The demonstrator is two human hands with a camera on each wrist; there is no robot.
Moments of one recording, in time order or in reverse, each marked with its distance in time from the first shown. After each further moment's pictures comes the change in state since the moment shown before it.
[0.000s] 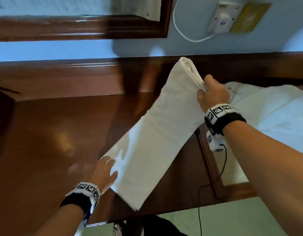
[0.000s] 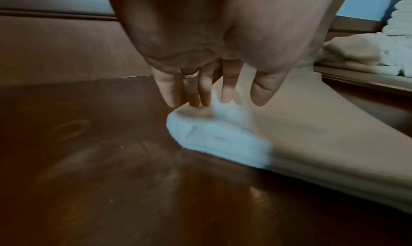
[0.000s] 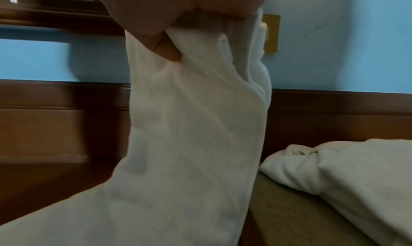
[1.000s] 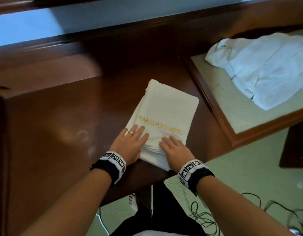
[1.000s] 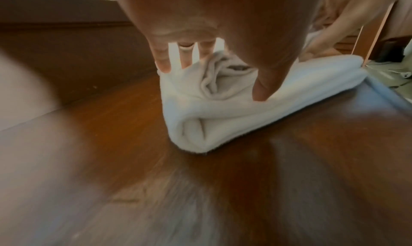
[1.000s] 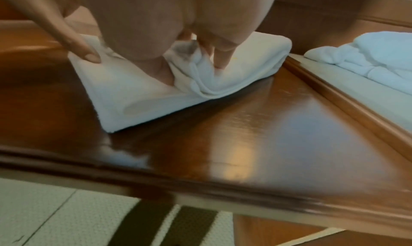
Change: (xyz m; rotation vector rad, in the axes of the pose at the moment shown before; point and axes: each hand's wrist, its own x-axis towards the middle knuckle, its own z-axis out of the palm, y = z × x) left_hand 0.001 -0.018 -0.010 0.484 0.188 0.744; right_hand -0.316 -0.111 0.113 -0.139 -0.697 -0.257
